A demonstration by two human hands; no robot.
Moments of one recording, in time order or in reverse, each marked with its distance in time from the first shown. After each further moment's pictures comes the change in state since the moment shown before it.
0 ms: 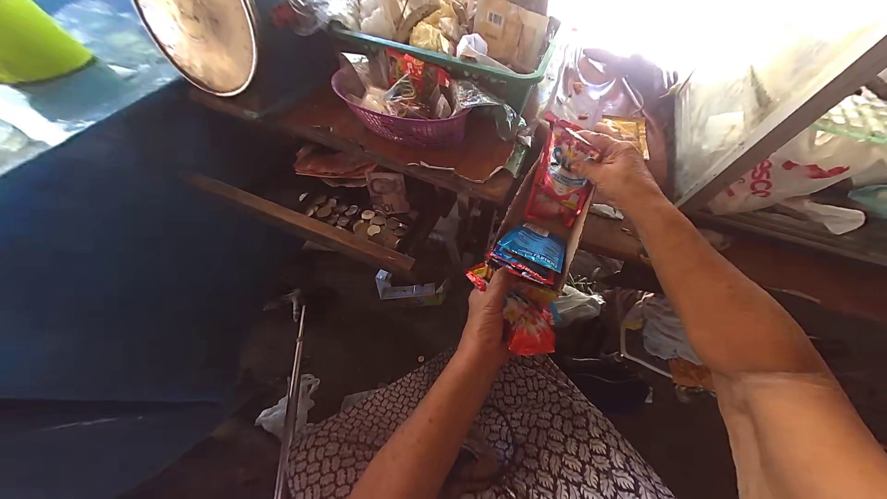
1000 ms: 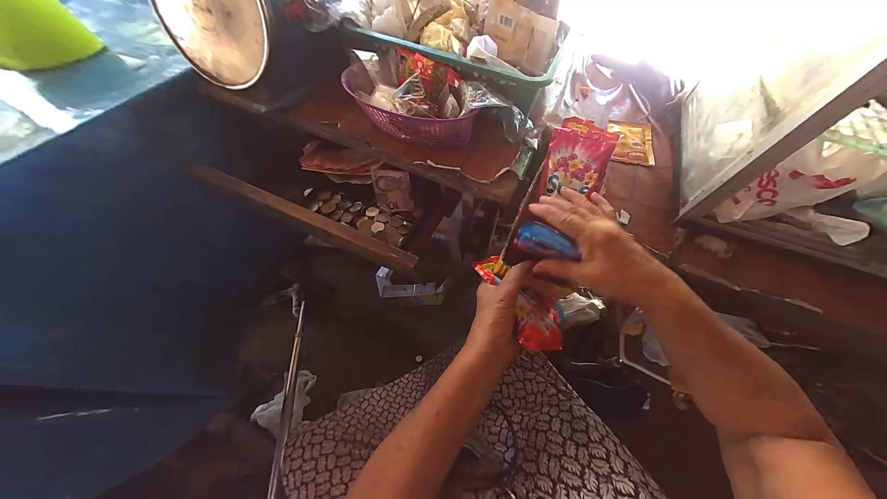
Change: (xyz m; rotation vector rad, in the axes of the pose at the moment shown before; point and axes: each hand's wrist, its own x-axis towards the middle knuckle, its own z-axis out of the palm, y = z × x) left_hand 0.003 0.002 0.012 0.030 -0.022 0.018; right_hand -0.099 -0.048 0.018 -0.288 -0.214 -0.517
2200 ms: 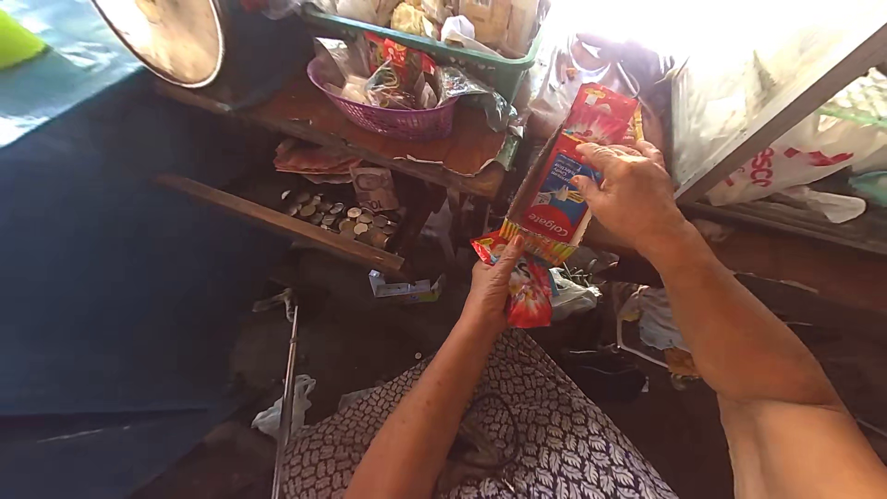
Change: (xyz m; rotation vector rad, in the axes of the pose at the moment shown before) left_hand 0.038 -0.004 -0.002 0.080 -0.073 0.004; right_hand 0.021 0.044 -0.025 -0.317 0.091 0.333
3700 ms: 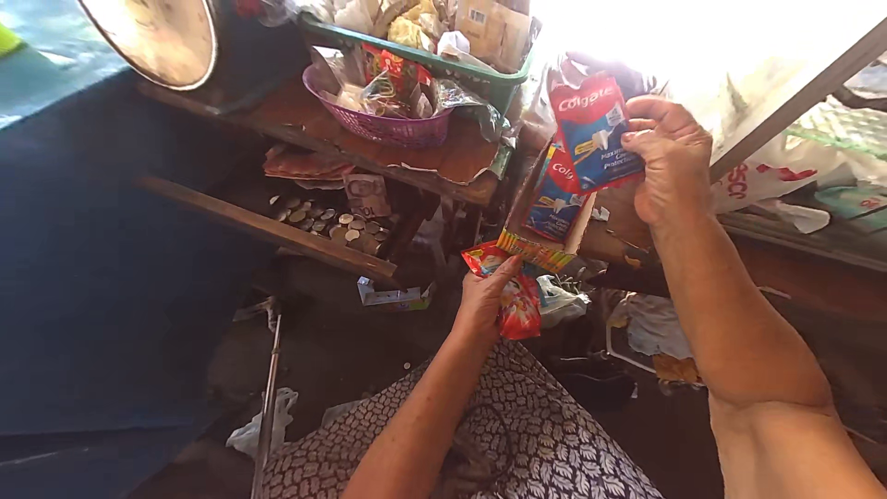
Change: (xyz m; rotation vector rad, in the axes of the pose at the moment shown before) left_hand -0.008 0.001 0.001 -0.006 0.042 0.018; right_hand 0.018 0.014 -0.022 1.173 0.433 0.273
